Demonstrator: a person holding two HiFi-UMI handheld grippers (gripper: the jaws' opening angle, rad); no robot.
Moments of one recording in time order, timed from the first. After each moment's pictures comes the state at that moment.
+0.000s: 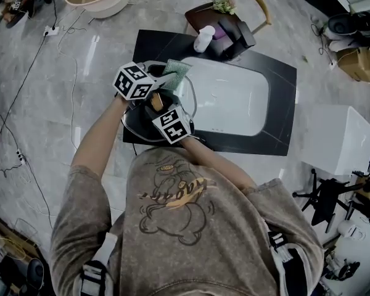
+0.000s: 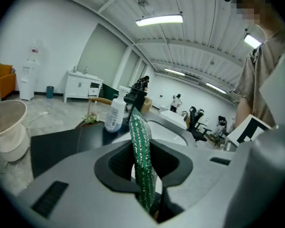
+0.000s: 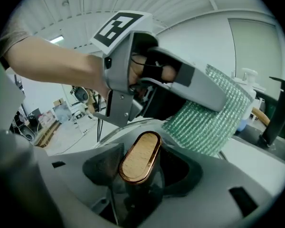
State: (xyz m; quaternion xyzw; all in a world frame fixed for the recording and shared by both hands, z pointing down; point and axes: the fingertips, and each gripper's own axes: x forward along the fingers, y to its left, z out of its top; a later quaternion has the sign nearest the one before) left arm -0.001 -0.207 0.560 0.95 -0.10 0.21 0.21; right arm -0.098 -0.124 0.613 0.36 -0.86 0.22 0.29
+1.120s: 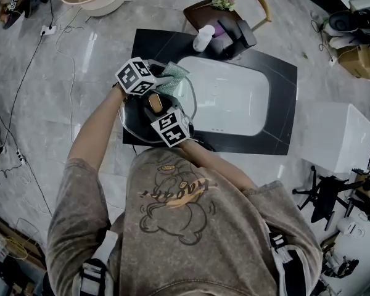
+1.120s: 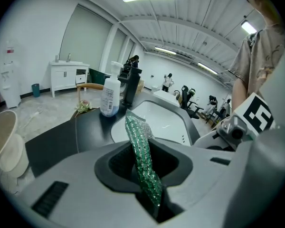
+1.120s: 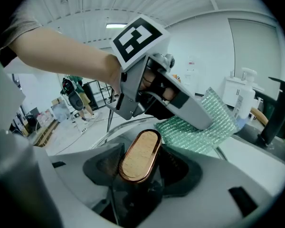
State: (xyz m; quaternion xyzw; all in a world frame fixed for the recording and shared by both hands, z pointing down) left arm -0.002 -0.204 0.601 0.93 -0.01 0.33 0.17; right arm -0.094 -0.124 0.619 0.37 -0.85 0.22 0.30
